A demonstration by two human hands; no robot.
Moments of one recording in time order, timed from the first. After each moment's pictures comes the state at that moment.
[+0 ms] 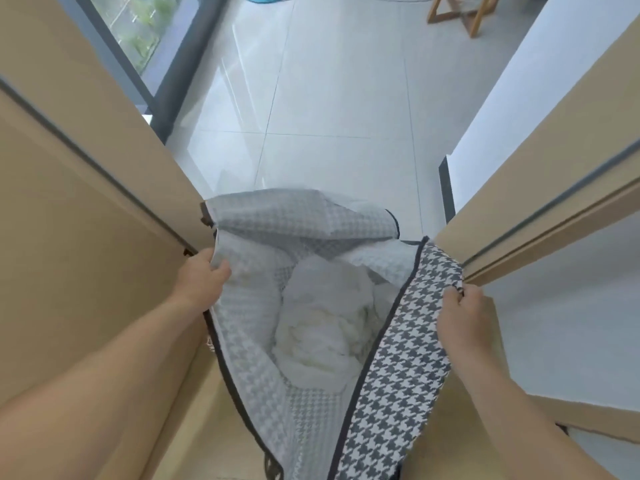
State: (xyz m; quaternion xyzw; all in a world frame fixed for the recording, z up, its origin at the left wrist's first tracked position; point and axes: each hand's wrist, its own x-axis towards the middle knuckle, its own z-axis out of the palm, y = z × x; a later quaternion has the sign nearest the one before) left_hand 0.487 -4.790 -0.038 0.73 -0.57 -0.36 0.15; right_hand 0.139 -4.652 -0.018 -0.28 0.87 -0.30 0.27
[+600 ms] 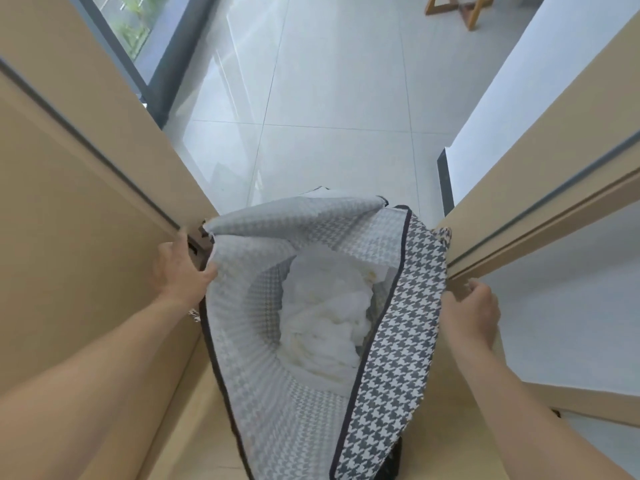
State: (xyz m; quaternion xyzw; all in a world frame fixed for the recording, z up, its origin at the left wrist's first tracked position) left_hand 0.533 -4.789 -0.073 0.78 -0.58 -0.21 0.09; right_hand 0.137 -4.647 -0.064 -0.25 0.92 -0.24 0.19
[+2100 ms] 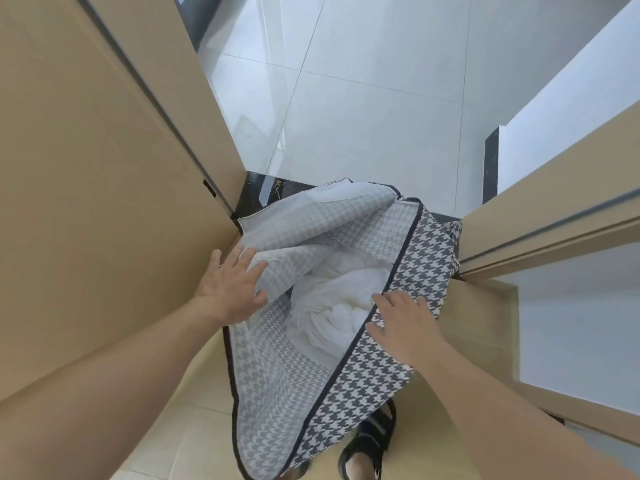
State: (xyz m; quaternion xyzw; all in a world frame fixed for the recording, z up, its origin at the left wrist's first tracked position) left_hand 0.532 -4.710 -0.169 0.56 -0.77 -0.10 -0.28; right_hand 0.212 -4.636 -0.172 -0.74 0.61 0.22 0.19
